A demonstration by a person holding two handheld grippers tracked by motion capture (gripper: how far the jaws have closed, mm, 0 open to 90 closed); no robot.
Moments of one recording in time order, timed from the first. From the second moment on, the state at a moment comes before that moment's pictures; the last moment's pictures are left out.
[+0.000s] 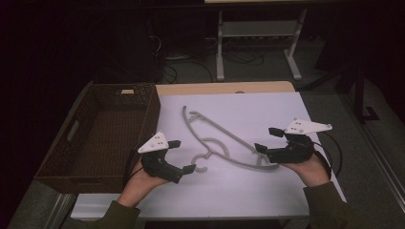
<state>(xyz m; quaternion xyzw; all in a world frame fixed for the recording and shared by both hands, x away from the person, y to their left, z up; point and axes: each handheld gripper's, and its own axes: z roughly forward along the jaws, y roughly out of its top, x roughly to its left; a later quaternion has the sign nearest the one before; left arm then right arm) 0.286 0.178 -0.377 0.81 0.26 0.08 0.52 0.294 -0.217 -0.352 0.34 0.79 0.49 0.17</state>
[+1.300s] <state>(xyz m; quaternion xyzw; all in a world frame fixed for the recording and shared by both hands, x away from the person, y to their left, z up) 0.288 0.171 -0.405 0.83 0.26 0.06 0.49 0.306 -0.191 -0.420 0.33 0.88 0.34 0.06</state>
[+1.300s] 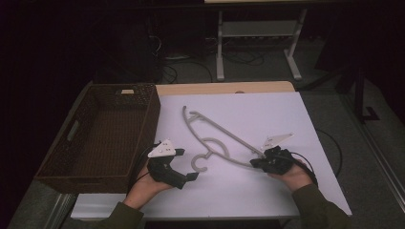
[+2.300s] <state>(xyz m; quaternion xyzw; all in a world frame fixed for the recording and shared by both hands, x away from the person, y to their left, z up) 0.288 0.172 -0.406 0.83 0.26 0.06 0.49 0.354 -0.233 -0.427 0.41 0.85 0.29 0.16</state>
